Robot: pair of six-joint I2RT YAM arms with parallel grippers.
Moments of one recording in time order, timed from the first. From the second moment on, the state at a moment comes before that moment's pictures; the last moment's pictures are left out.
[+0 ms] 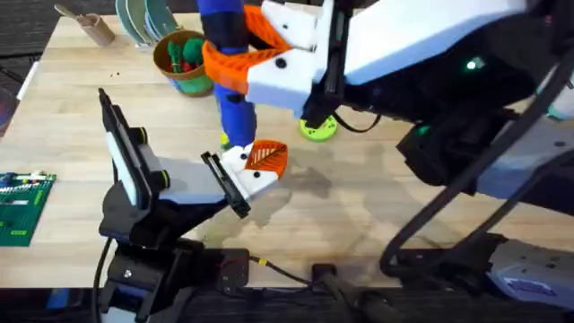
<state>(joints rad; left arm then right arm) -0.20 0.01 0.01 -0.07 0.77 -0.04 0.78 1.31 0.73 0.94 -0.60 0.10</state>
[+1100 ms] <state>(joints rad) -0.20 0.01 0.01 -0.07 0.77 -0.04 0.78 1.35 0.73 0.97 -0.63 0.18</state>
